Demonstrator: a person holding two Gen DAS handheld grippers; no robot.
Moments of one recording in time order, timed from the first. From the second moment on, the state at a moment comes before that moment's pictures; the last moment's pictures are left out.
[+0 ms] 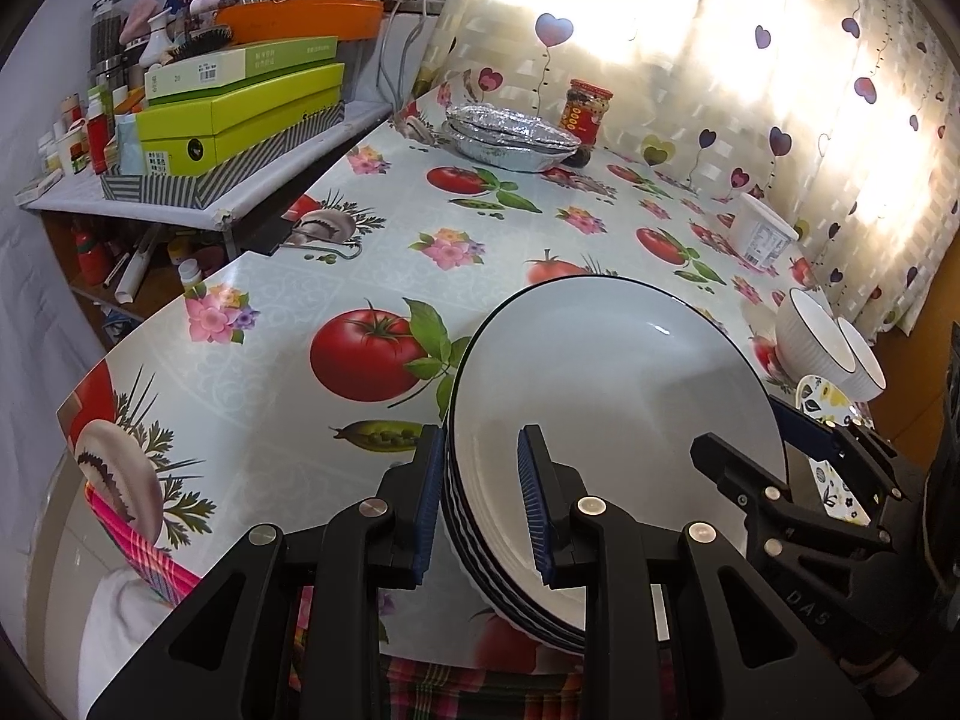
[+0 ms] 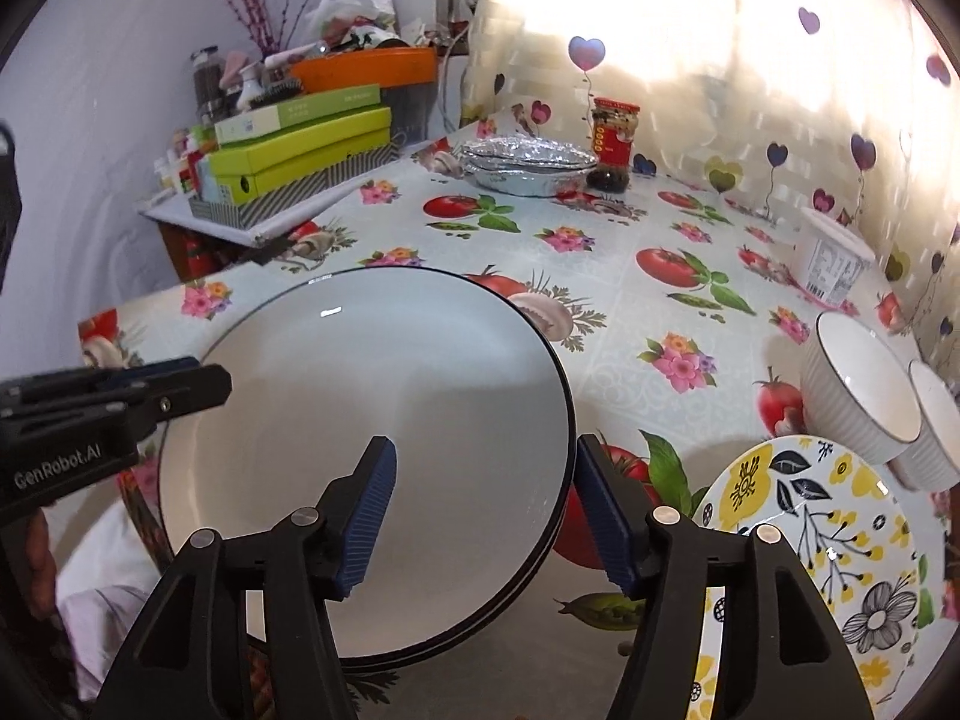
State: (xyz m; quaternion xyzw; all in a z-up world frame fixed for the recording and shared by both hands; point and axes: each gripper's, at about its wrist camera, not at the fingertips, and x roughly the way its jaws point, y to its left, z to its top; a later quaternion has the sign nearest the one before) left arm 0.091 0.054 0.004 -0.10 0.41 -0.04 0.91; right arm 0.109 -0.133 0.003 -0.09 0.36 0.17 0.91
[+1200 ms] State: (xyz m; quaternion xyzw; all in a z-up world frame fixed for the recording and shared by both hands) left arm 0.076 0.067 -0.009 -0.16 0.45 -0.06 0.88; right arm 0.096 -0.156 -0.005 0.04 0.45 0.19 0.87
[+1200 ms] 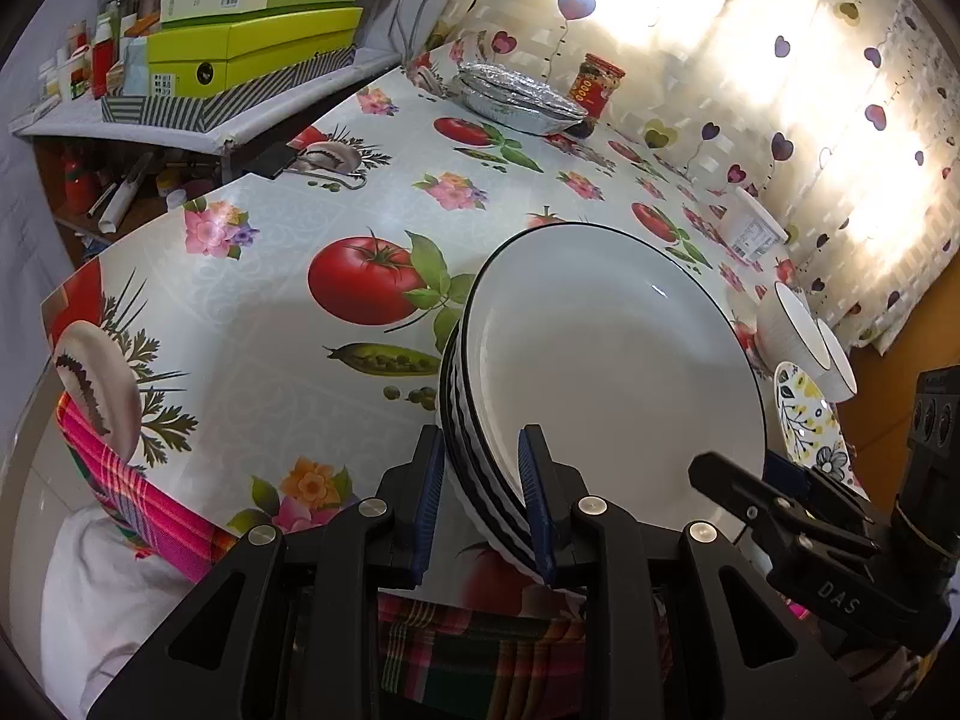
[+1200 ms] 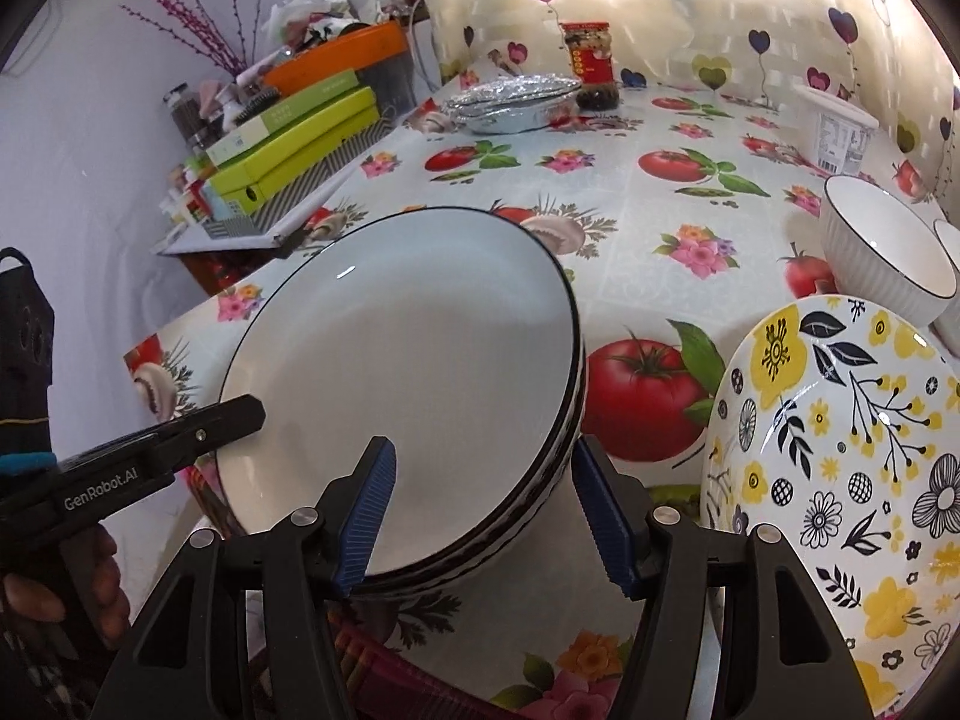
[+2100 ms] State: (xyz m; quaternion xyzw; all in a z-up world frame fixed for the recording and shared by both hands) left arm 0.048 0.068 -0.013 -0.20 0.44 -0.12 0.87; right arm 0.058 -0.173 -0.009 0.16 0.45 0.24 0.85
